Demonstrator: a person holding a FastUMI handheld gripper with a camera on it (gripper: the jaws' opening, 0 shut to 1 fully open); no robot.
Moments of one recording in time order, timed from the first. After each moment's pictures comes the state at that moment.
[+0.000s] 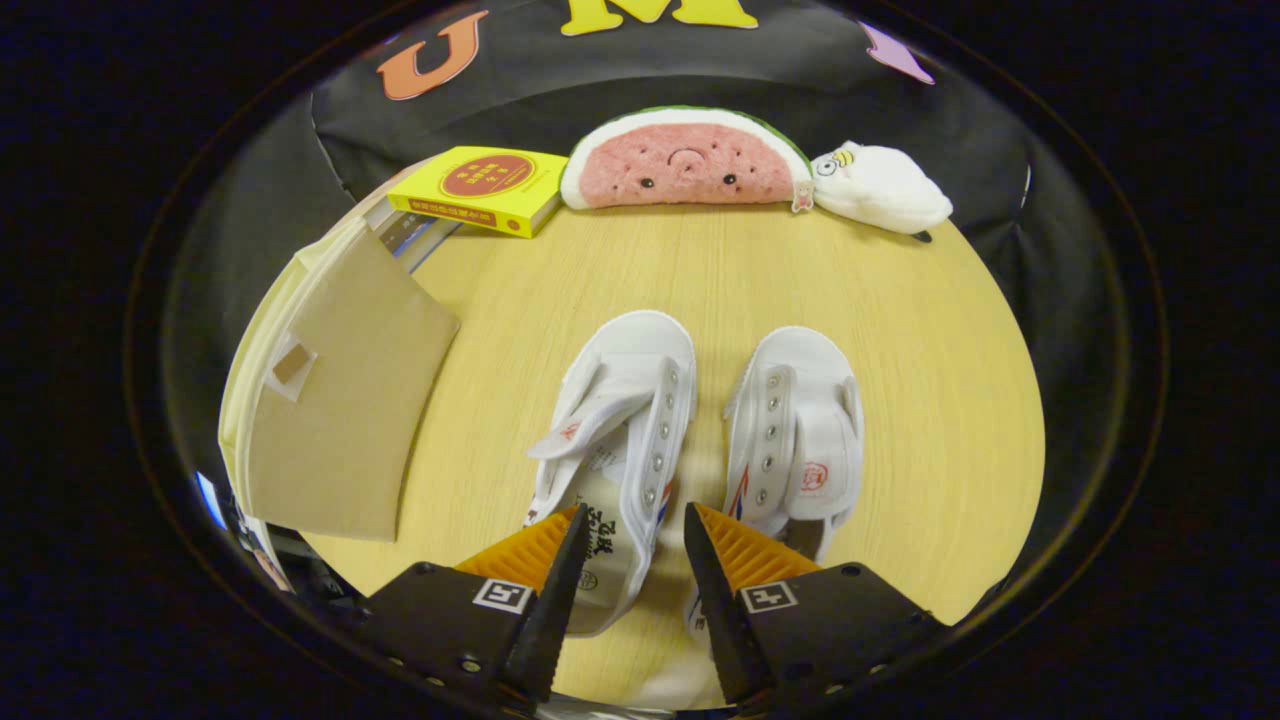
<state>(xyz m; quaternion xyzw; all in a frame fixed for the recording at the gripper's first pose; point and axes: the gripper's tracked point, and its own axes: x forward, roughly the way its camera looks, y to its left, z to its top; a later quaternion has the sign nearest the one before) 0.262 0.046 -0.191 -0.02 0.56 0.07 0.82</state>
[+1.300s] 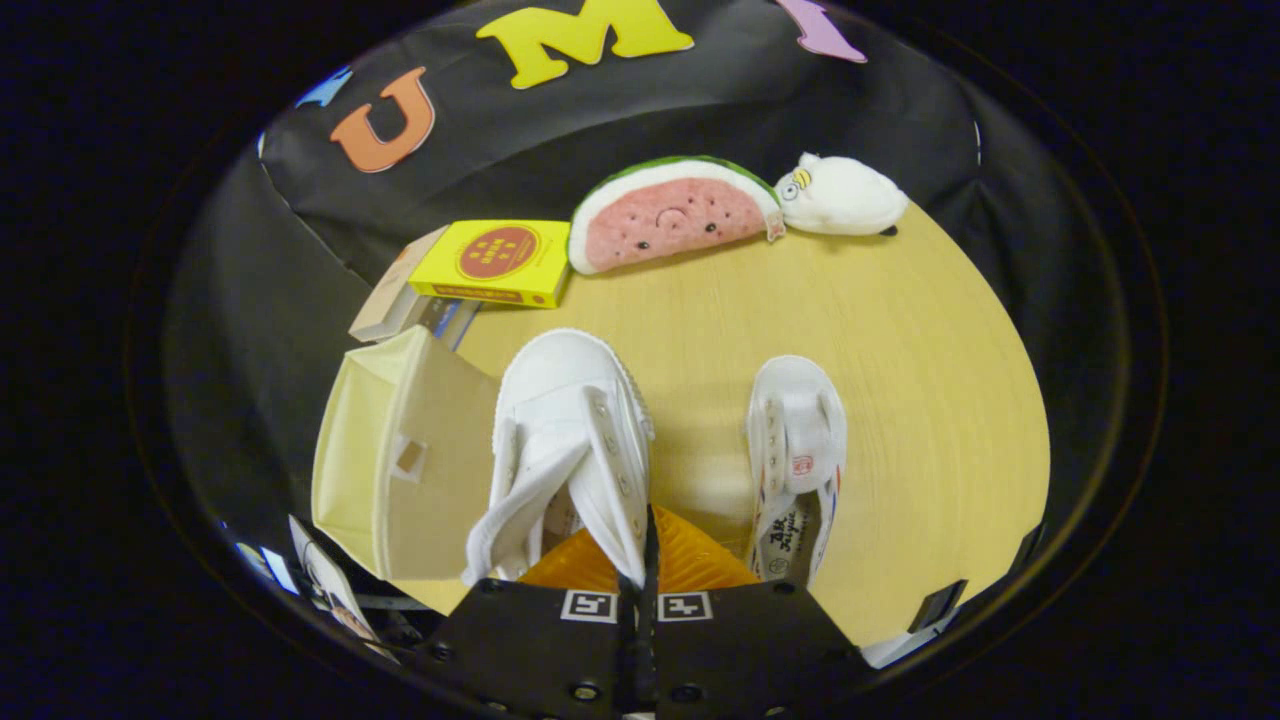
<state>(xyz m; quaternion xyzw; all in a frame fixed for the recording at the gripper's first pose) 0.247 0.087 -0.082 0.09 0.53 0.07 0.84</state>
